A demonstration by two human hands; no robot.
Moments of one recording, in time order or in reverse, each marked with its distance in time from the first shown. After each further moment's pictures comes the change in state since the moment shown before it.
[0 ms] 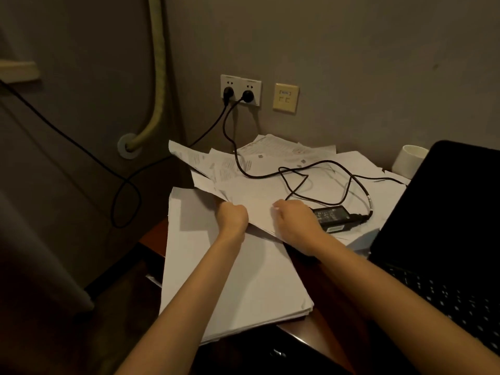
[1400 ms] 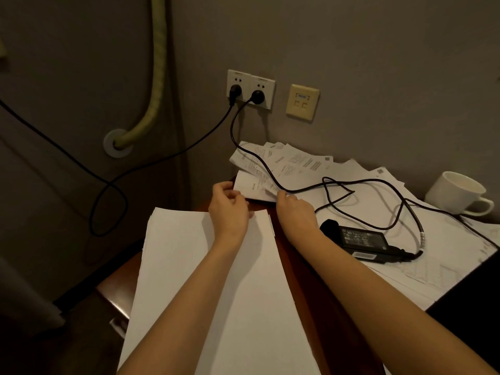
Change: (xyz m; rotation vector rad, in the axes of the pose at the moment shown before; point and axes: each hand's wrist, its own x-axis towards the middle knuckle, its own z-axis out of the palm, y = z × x) left_hand 0.091 0.007 0.037 -0.017 0.090 0.332; right_hand 0.121 0.029 0.045 -0.470 -0.100 0.024
